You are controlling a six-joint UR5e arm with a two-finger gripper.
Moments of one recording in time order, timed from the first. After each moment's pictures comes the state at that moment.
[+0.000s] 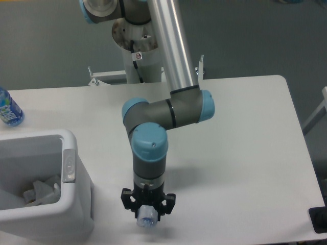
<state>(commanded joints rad) 2.28 -2.16 -1.45 -0.73 1.43 0.38</state>
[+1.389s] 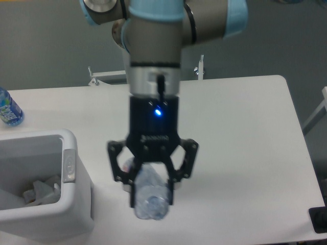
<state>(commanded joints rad) 2.22 -1.93 -1.13 -0.72 1.28 0.00</state>
